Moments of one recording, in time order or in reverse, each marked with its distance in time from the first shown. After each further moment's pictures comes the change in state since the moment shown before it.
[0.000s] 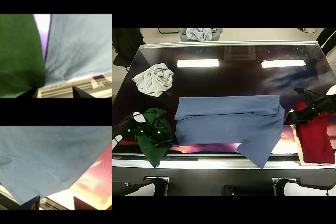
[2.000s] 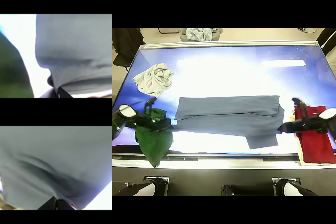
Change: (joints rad) left arm 0.000 0.114 0.131 -0.062 0.121 0.016; right arm 0.005 0.285 -0.428 0.175 -0.380 -0.148
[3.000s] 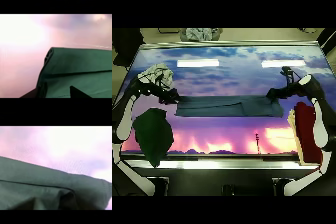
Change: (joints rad) left arm 0.005 -0.774 0.905 -0.051 -0.130 -0.114; right arm 0.183 -0.622 0.739 -0.010 -0.188 0.217
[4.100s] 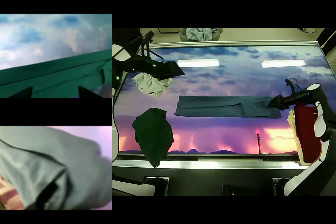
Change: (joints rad) left arm -0.175 0.317 0.131 -0.017 -0.002 0.039; right arm -0.145 -0.231 0.103 0.245 0.460 -0.021
